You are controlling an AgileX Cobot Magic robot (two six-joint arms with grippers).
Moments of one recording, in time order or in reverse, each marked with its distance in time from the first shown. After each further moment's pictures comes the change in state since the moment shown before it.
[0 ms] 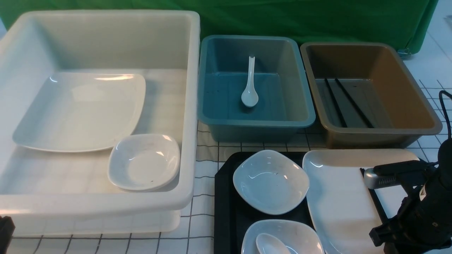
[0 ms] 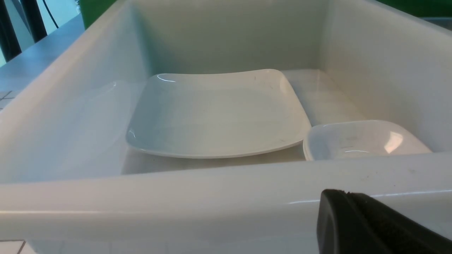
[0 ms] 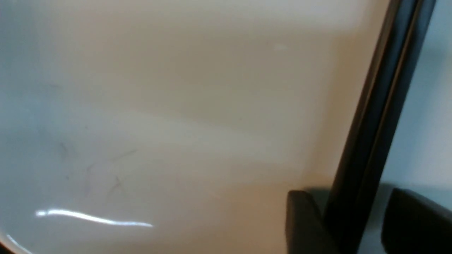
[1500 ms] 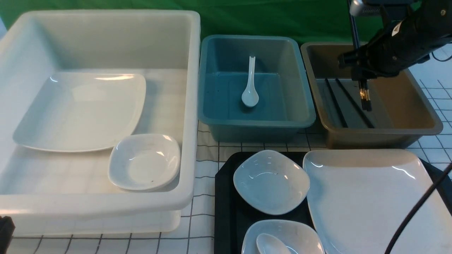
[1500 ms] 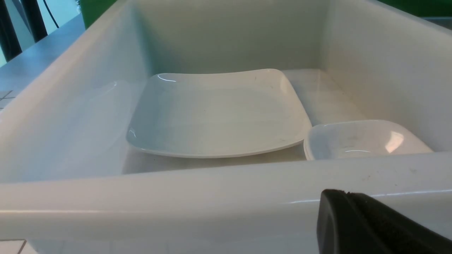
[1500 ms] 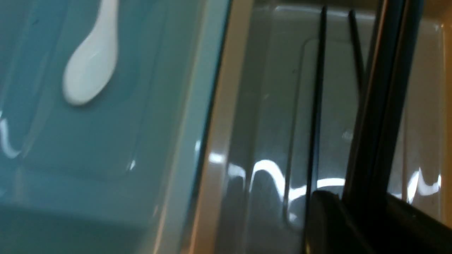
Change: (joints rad) right arm -0.070 0.343 -0.883 -0.010 -0.083 0.004; left arm 0.000 0.000 0.000 0.000 0.000 0.000
